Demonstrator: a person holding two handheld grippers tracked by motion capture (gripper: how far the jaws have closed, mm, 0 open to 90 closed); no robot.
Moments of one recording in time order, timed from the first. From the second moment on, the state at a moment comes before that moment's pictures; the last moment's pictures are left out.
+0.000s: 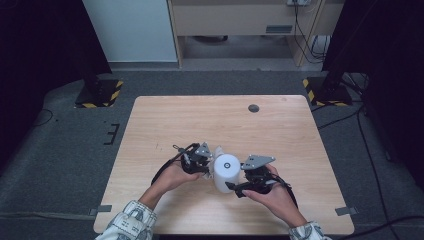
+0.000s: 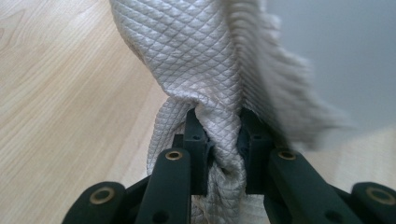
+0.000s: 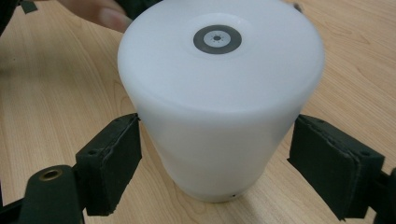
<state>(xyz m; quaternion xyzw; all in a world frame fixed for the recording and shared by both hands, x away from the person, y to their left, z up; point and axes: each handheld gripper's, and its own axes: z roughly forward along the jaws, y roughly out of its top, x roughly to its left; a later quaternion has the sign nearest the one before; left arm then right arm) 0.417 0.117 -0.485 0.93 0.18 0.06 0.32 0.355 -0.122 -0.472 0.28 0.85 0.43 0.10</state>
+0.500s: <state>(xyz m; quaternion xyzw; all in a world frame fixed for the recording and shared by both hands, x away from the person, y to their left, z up) 0.384 0.110 -0.494 0.94 0.14 0.04 0.30 0.357 -0.126 -0.472 0.29 0.85 0.43 0.11</state>
